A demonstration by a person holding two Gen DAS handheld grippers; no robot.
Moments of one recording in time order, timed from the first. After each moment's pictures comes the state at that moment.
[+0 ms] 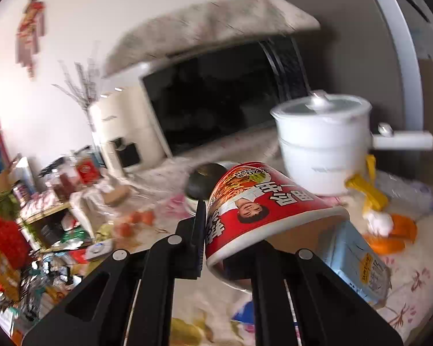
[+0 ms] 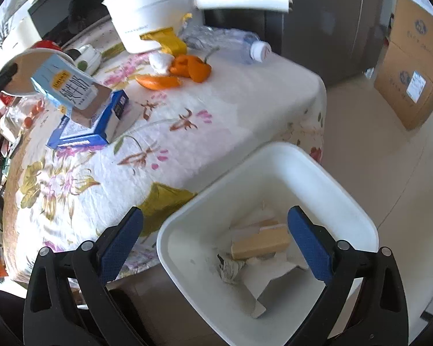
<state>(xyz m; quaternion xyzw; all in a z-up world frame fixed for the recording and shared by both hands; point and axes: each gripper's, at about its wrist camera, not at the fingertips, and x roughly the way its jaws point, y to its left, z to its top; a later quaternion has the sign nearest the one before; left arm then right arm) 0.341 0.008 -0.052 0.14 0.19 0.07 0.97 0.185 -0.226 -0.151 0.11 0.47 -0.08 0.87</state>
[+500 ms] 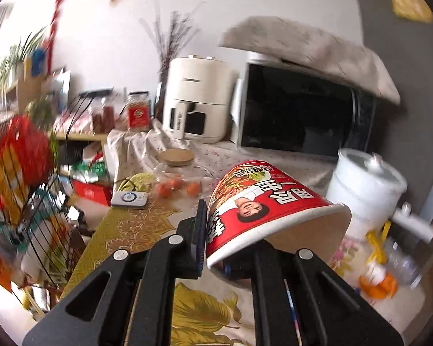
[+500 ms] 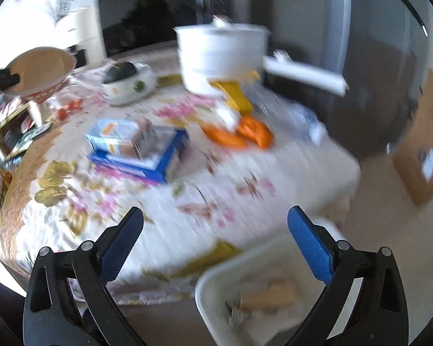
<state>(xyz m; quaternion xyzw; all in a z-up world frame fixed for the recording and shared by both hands) 0.298 0.139 -0.016 -0.08 0.20 0.14 0.97 0.212 -0.151 -0.112 -0.02 0.36 0.01 0.93</state>
